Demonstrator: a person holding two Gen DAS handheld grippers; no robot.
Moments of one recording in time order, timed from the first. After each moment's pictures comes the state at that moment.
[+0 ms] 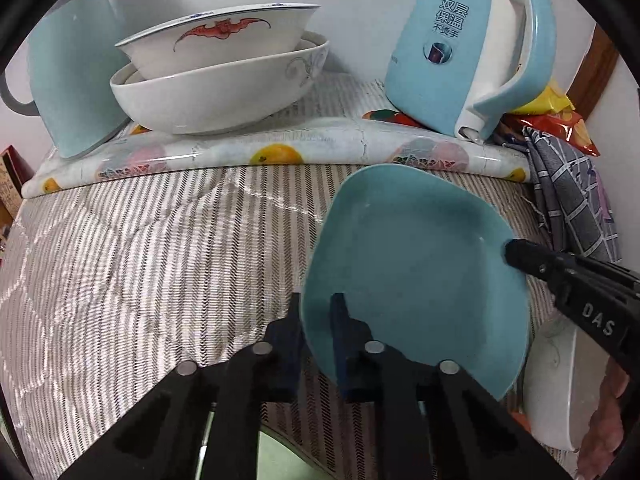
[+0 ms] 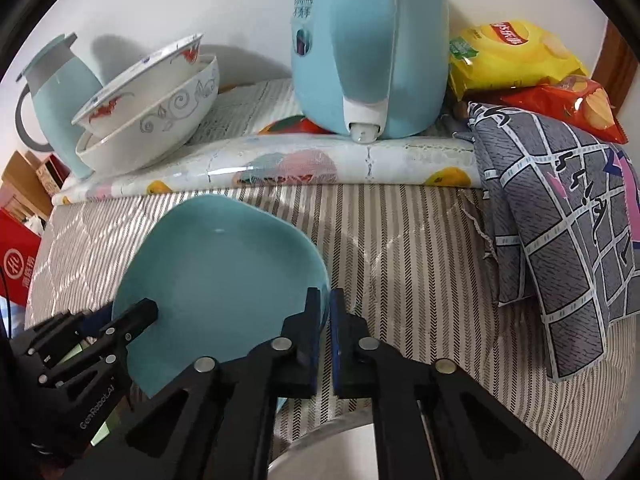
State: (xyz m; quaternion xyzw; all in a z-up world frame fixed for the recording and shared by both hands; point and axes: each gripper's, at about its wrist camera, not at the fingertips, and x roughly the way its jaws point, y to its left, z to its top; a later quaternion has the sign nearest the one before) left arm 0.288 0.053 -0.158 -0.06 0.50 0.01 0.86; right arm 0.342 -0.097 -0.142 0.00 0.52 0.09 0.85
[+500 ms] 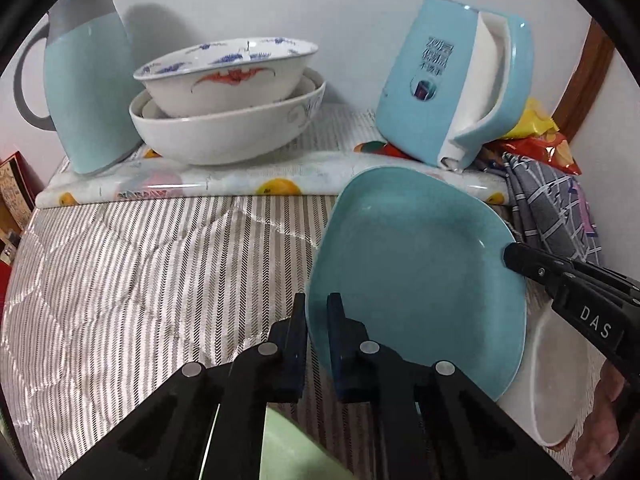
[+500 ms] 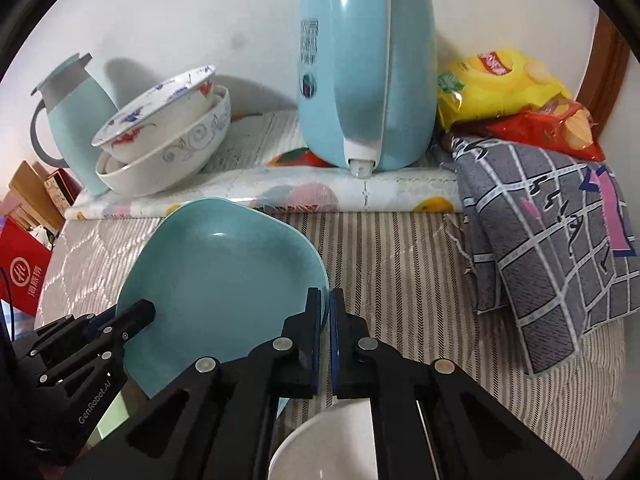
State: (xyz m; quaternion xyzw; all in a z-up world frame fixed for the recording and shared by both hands) left arm 0.272 0.057 -0.125 -0.06 0.47 0.01 0.88; right arm 0.319 -0.107 -0.107 0.00 0.49 0.09 0.87
